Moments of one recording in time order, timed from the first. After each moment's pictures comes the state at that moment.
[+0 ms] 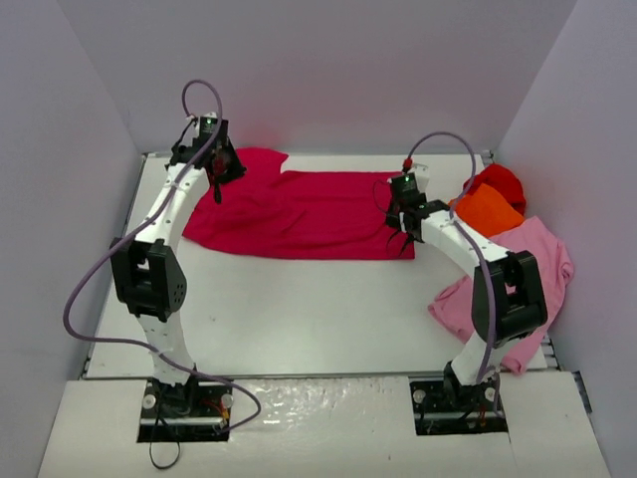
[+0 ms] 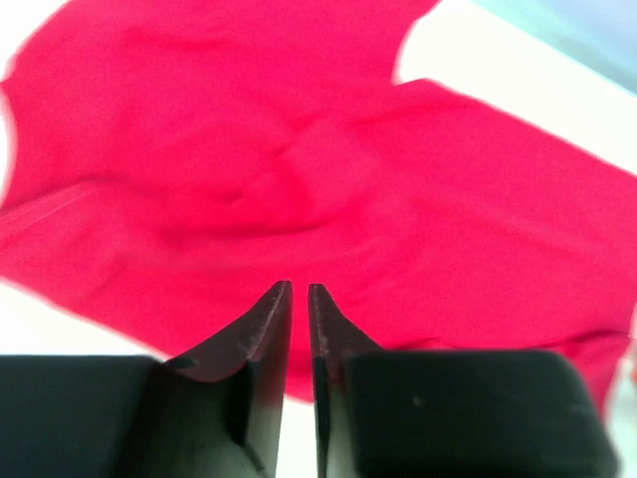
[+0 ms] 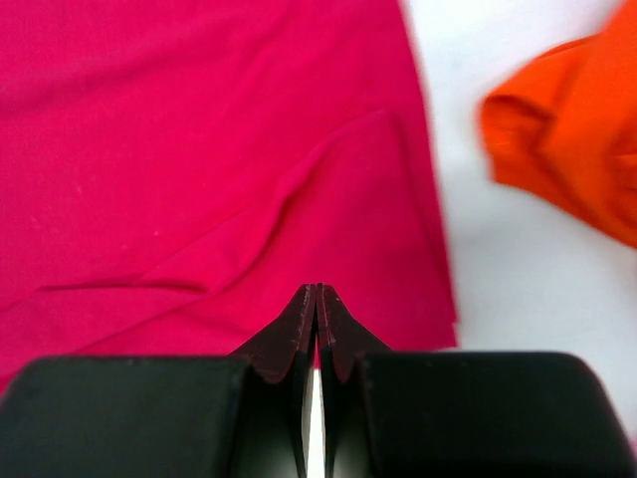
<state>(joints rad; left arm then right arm) -0.18 1.90 1.84 -0.72 -0.08 -0.57 0.32 1.65 1.16 -0.33 0.31 0.47</state>
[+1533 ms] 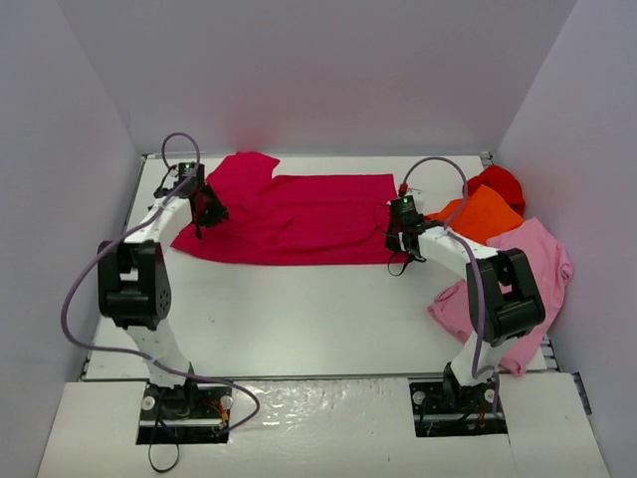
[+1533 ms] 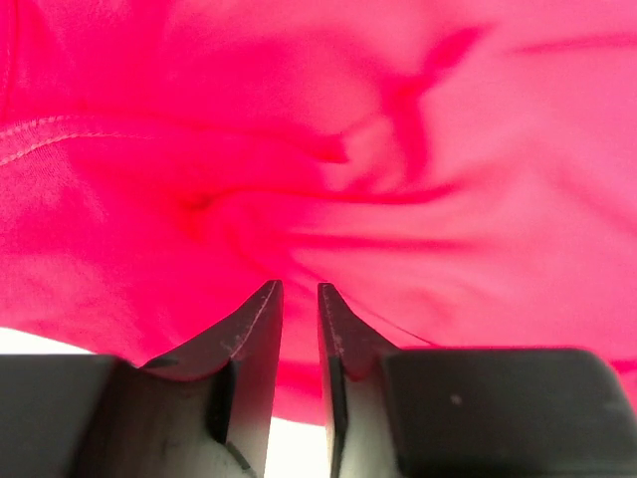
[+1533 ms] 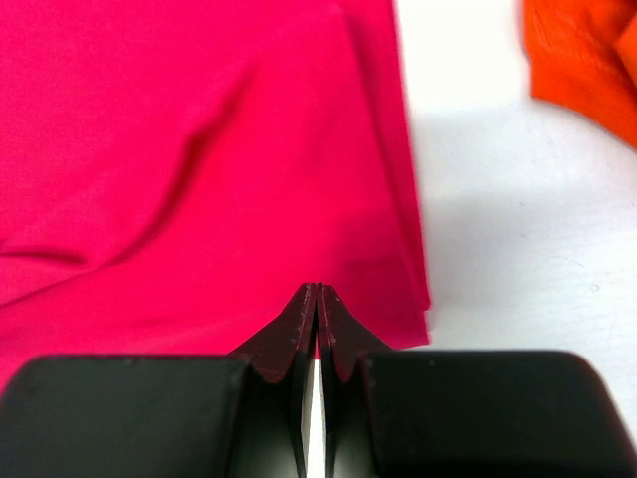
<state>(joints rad) -0.04 1.86 1.40 -0.50 0.06 -0.62 0.31 1.70 0.98 -0.21 0.23 0.44</state>
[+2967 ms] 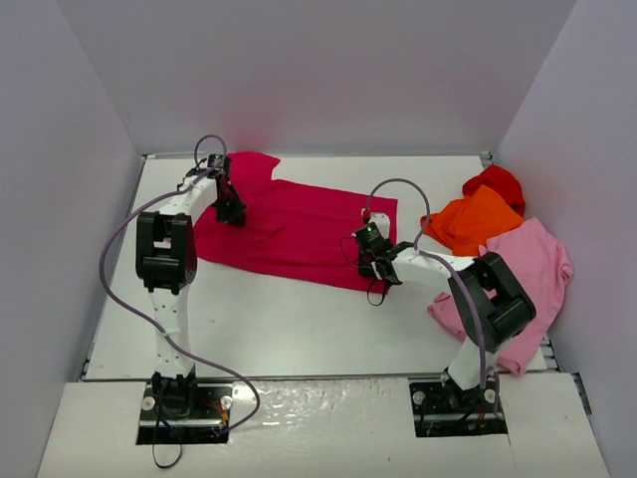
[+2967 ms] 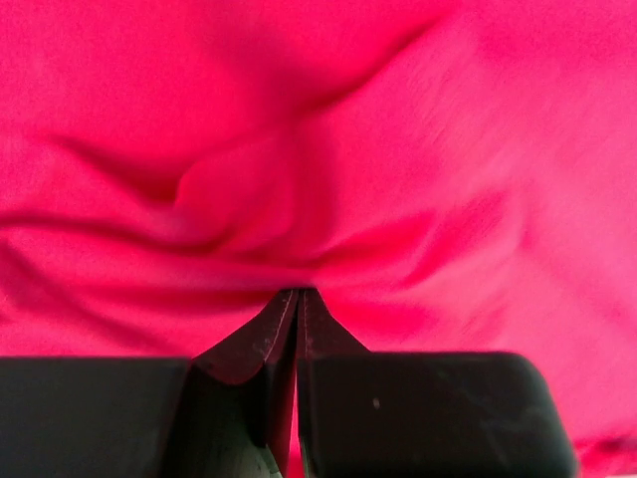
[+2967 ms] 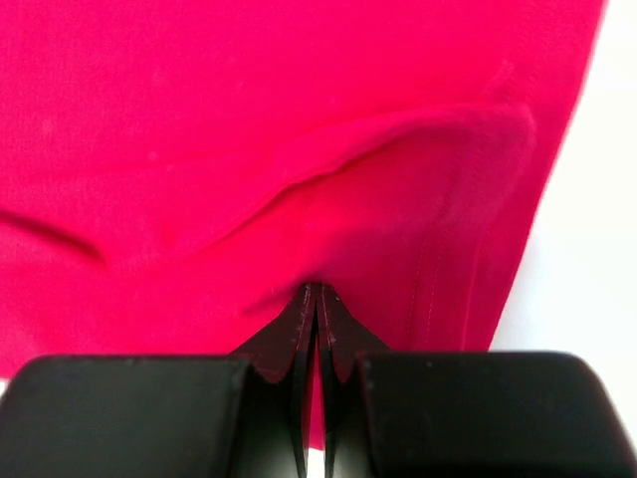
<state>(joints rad) -0.10 2.22 1.81 -0.75 0.09 -0.63 0.57 1.68 0.86 -0.17 0.28 0.50</state>
